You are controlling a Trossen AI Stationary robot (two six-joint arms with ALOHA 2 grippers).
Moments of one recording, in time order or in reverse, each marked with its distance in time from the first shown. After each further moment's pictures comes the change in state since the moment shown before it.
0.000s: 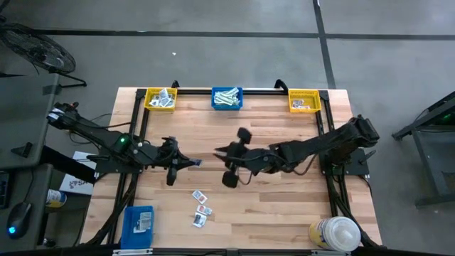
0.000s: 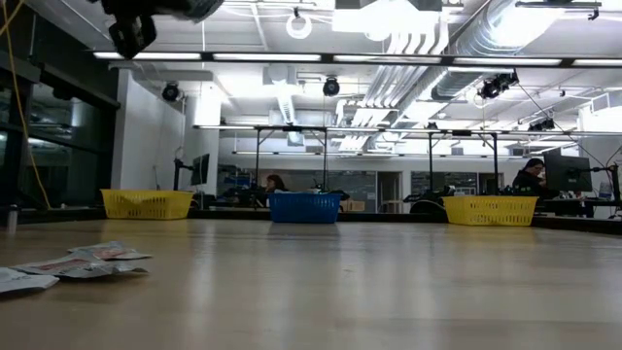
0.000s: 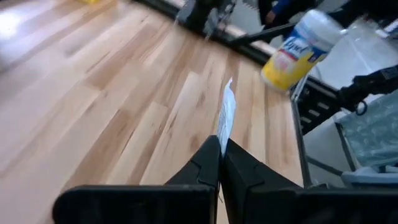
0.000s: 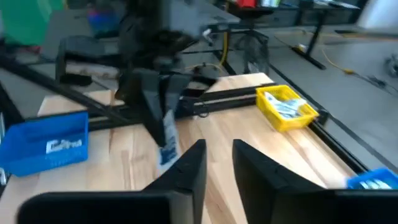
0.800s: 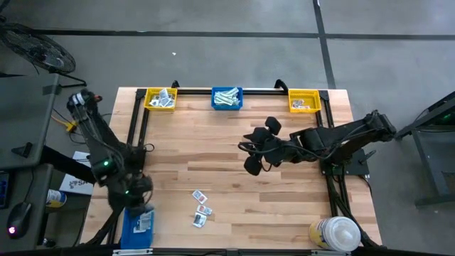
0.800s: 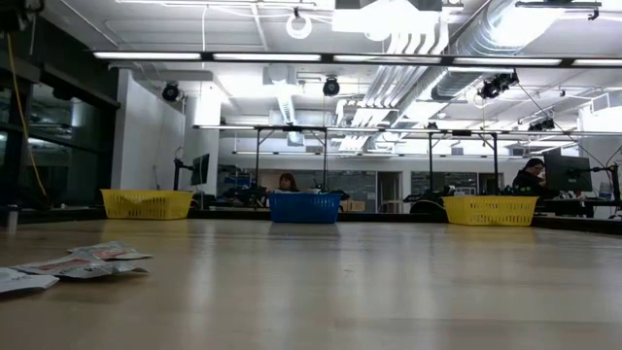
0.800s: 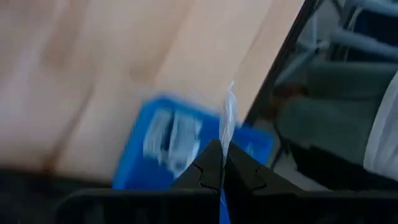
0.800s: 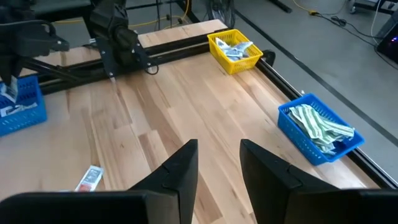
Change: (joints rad) left arm -0.630 0.061 0.002 -0.480 0.344 -0.974; right arm -0.002 -0.210 0.000 -0.525 0.083 0.266
